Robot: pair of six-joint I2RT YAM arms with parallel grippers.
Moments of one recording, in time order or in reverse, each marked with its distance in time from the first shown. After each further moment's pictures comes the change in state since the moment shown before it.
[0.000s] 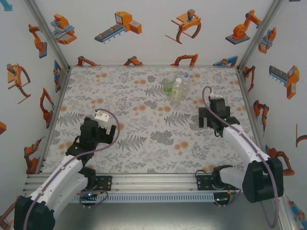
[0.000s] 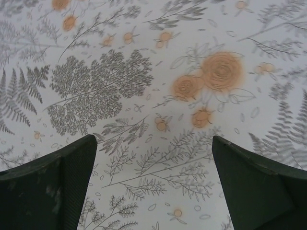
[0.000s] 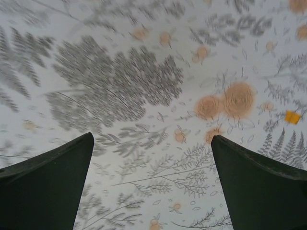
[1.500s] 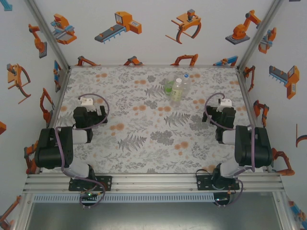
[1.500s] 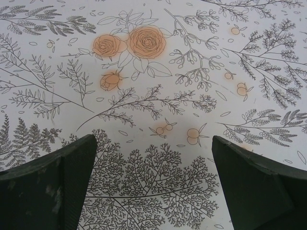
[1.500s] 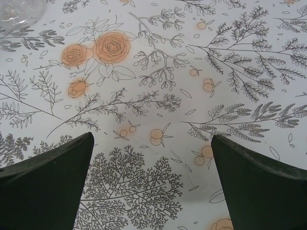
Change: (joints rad) left arm 0.366 0.816 0.070 0.892 0.323 -0.137; right arm -0.277 0.406 -0.293 1.155 -0.365 -0.016
